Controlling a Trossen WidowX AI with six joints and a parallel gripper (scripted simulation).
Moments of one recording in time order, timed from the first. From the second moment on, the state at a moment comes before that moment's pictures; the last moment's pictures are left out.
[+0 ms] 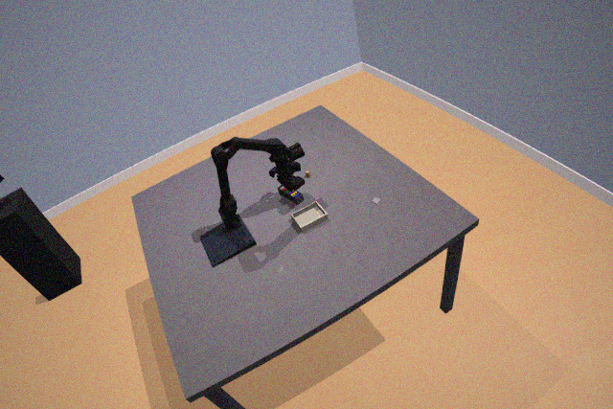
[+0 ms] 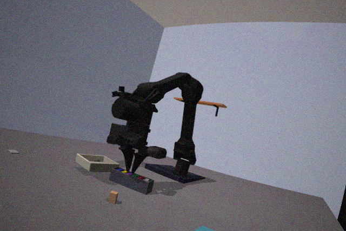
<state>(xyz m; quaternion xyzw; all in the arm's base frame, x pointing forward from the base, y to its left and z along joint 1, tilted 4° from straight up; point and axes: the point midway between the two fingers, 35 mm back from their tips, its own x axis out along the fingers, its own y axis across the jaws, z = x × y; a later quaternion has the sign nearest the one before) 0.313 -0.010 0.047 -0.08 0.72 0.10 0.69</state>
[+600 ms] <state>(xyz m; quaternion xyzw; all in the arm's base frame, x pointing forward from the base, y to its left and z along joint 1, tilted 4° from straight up) 0.313 -0.010 0.038 -0.08 0.72 0.10 0.69</state>
